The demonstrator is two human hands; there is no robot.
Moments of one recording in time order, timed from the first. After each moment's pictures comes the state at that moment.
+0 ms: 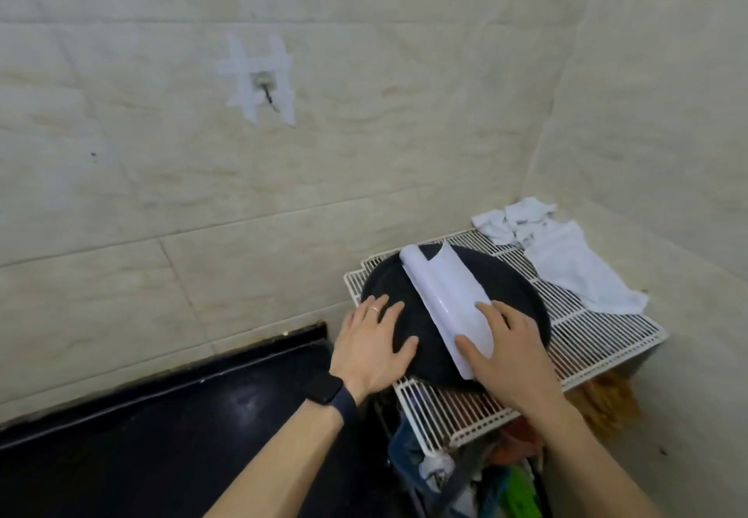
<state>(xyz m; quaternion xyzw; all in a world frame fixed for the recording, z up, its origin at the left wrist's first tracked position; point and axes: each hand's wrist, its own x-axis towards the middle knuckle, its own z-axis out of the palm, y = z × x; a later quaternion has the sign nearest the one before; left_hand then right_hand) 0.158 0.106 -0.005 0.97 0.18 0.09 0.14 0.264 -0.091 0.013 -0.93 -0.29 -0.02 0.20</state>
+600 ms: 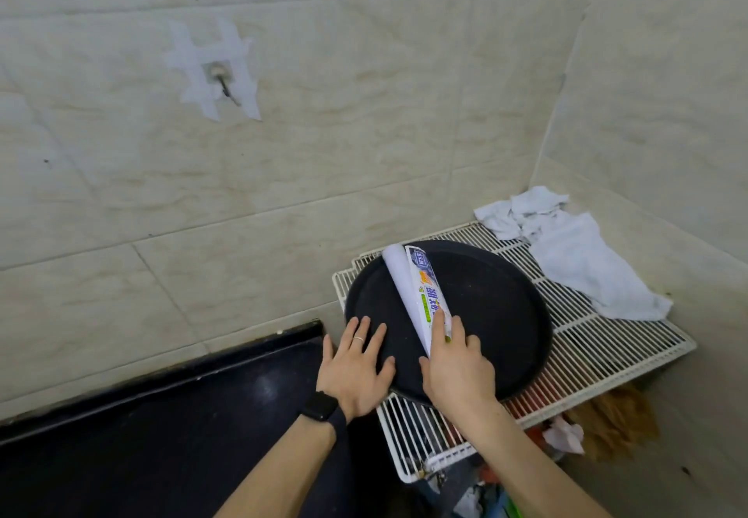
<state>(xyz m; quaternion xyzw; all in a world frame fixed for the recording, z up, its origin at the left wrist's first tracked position) 0.187 0.101 -0.063 0.96 0.26 -0.03 0.12 0.275 -0.040 -0.027 -0.95 -0.31 0.05 0.06</state>
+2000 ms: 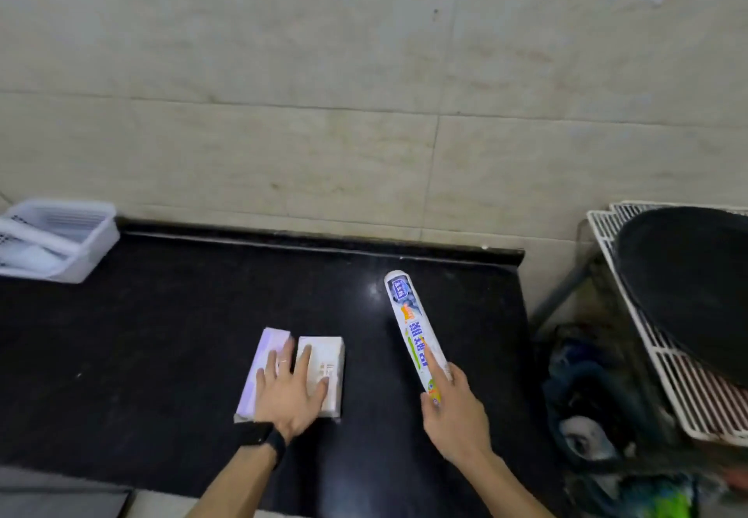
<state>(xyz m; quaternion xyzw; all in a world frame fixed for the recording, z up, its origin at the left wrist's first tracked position) -0.276 0.210 -0.178 0.78 0.60 -0.09 0.16 -0.045 0.071 -0.153 -0.84 -0.46 0.25 0.18</state>
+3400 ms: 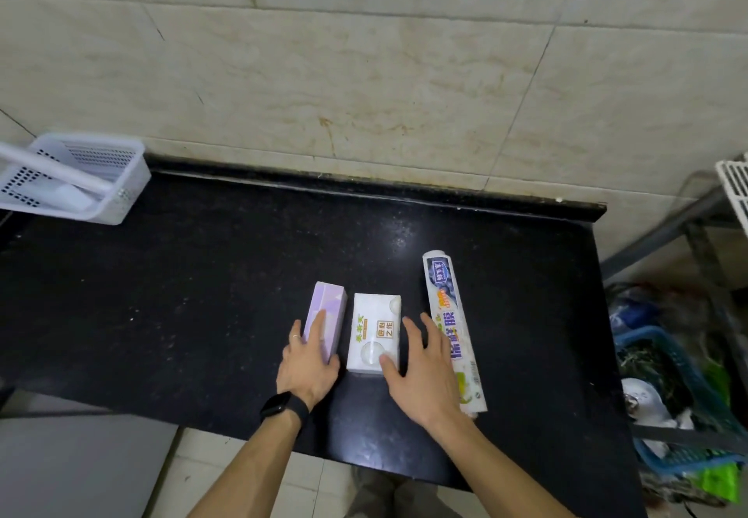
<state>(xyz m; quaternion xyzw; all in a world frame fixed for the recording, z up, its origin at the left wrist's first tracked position) -0.348 0.236 -0.218 0.67 0.68 -0.04 0.31 -0.169 0.145 -0.192 -0.81 -0.50 0.27 0.17</state>
